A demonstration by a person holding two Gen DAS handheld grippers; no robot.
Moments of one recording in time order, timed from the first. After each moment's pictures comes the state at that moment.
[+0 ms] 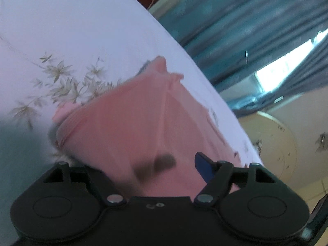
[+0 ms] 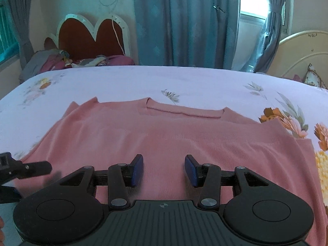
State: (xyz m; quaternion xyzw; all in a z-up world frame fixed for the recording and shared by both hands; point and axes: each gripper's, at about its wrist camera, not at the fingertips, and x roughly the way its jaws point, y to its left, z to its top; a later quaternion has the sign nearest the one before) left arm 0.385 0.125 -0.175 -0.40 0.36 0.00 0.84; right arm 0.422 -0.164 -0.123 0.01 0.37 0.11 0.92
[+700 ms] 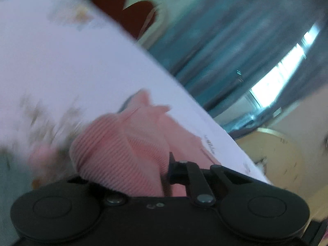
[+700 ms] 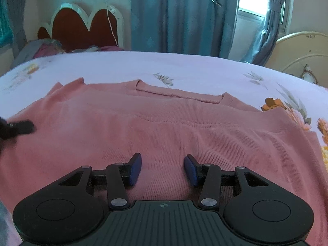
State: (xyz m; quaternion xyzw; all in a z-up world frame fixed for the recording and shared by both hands) left arm 0.400 0.099 -0.142 -0.32 0.28 0.02 0.90; right arm 0.425 -0.169 -0.157 0.01 0.37 0.11 0.92
